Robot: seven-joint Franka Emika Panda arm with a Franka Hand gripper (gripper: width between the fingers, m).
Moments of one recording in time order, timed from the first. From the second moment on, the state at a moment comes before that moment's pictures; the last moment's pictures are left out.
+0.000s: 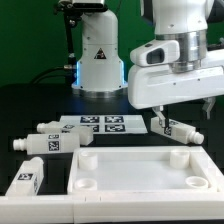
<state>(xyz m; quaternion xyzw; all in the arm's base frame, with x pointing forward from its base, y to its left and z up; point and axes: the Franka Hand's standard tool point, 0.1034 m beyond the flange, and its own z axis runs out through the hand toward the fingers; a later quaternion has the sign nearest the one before) 0.461 0.145 0.056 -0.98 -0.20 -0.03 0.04</state>
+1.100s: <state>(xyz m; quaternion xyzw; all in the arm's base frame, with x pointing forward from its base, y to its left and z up) 0.411 0.157 0.006 -0.96 -0.26 -0.05 0.02</state>
